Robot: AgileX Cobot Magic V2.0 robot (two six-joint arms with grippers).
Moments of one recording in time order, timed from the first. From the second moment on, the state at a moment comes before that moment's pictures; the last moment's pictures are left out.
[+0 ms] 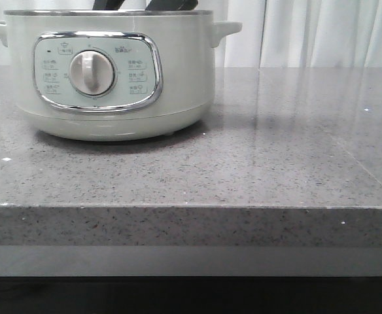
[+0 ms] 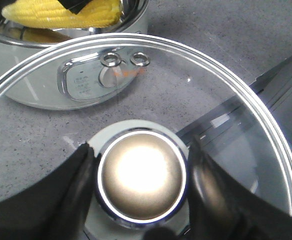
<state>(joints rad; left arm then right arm) -0.44 0.66 -0.97 -0.31 1.02 0.25 0.53 1.97 -1.92 0.44 0.82 -0.26</state>
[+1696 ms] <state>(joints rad) -0.44 0.66 -0.97 -0.31 1.02 0.25 0.08 1.00 -0.96 0.06 0.60 -0.12</state>
